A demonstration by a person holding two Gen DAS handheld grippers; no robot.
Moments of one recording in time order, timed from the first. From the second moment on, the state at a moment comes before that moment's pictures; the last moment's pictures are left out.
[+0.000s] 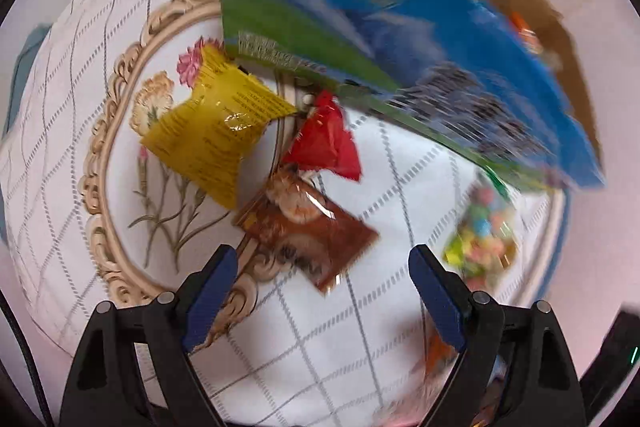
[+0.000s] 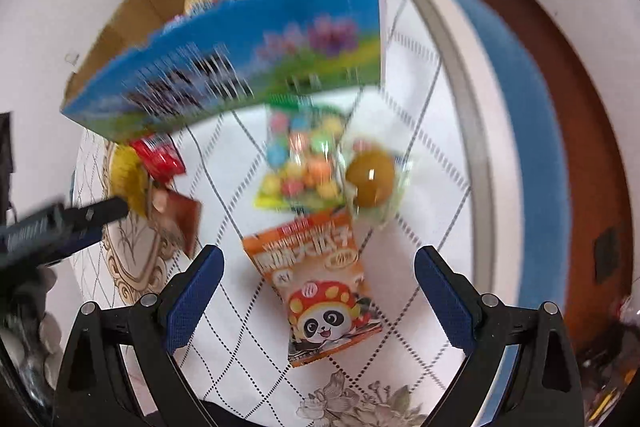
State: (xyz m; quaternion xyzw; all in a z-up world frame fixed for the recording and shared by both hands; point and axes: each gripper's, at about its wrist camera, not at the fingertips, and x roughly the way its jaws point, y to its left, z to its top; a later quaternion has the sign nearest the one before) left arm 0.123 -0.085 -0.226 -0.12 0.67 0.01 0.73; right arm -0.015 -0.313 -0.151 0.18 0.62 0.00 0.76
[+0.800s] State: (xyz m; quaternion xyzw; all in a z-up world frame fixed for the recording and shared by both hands) left arm 0.072 -0.046 -0.293 -0.06 0.72 0.03 0.69; right arm -0.020 -0.284 -0.246 0.11 0.68 -0.01 0.72
